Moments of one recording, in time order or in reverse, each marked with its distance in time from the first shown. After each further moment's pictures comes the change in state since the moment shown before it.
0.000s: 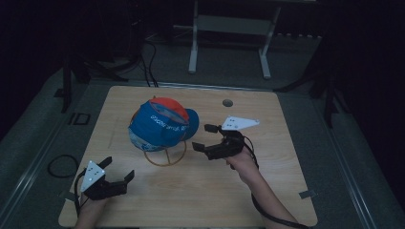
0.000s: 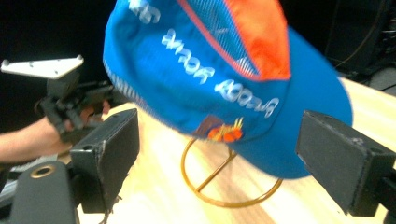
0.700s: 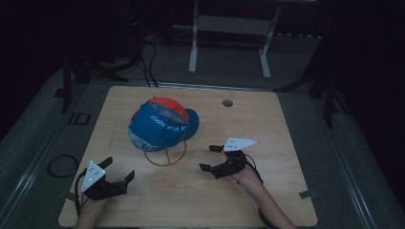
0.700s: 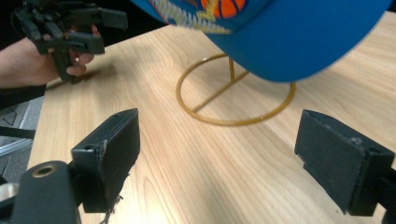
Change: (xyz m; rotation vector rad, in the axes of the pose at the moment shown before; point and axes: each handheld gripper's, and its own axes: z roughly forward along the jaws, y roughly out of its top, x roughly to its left) left arm 0.001 -0.001 0.001 0.003 -0.005 -0.006; right arm -0.015 -0.082 0.003 0.114 0.025 0.001
